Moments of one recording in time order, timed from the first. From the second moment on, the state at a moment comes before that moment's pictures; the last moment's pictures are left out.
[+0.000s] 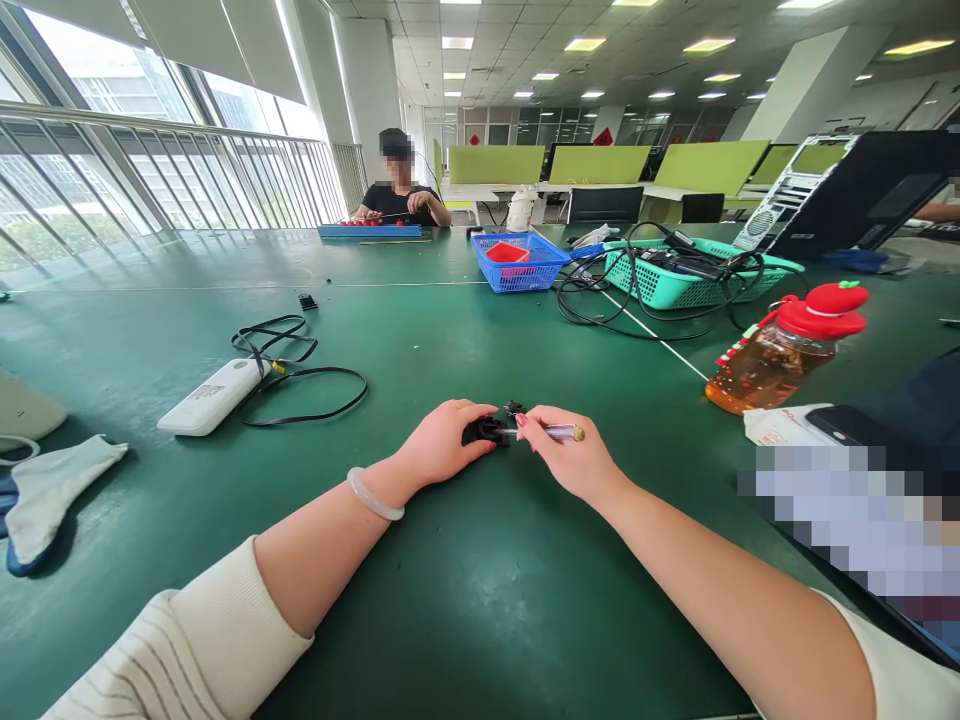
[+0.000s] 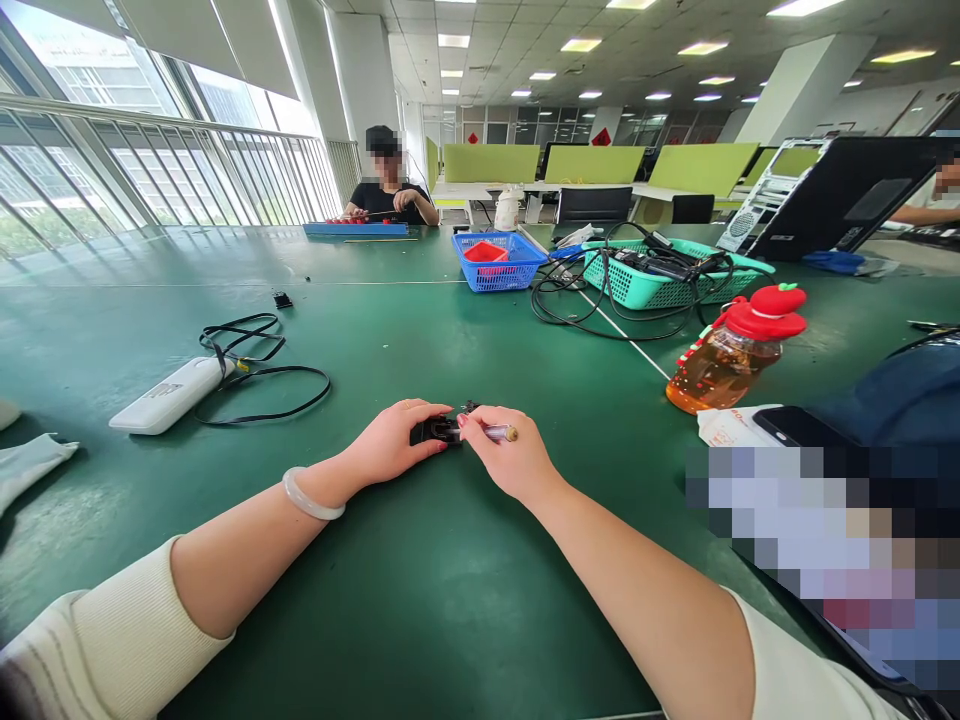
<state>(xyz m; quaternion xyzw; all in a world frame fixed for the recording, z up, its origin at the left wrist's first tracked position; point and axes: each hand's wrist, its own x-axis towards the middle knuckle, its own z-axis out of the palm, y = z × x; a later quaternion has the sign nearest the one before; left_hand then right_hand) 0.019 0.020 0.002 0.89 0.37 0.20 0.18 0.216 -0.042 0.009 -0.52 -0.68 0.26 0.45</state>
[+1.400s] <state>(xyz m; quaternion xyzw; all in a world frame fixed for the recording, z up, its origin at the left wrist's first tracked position) 0.026 0.004 0.003 0.92 0.33 0.16 0.15 0.233 -0.026 0.000 -0.46 -0.48 0.34 0.66</state>
